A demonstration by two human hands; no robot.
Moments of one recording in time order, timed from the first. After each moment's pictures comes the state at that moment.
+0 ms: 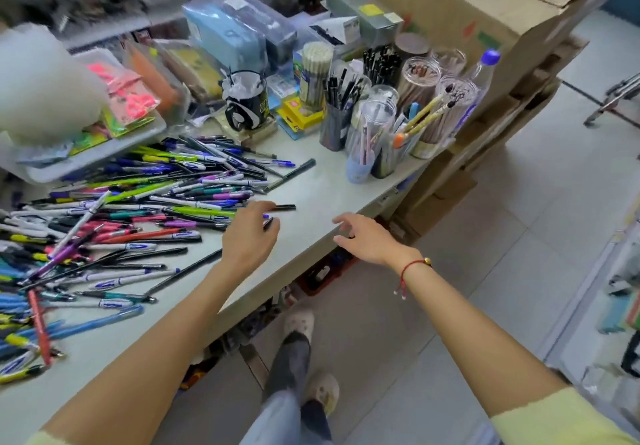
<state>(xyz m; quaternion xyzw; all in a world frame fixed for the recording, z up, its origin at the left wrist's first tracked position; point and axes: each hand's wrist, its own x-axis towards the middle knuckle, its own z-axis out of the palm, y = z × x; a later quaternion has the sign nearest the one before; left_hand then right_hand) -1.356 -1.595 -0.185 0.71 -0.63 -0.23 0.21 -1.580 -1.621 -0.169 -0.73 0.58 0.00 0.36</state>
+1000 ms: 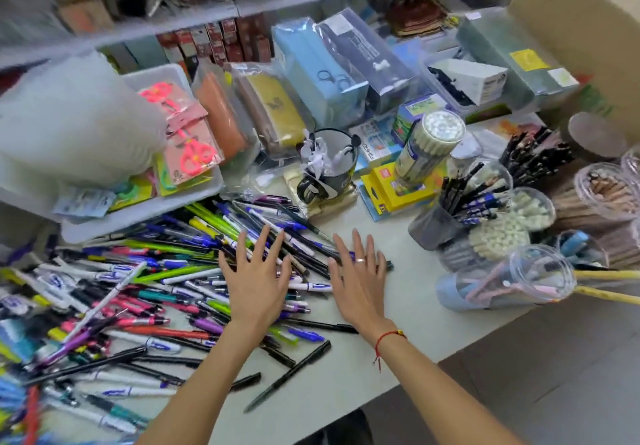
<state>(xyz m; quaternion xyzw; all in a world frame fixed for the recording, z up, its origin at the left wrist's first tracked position) -1.263 -1.719 -0.253 0.83 -0.55 -0.10 0.04 -1.428 -1.774 -0.267 -0.79 0.58 -0.05 0.22</state>
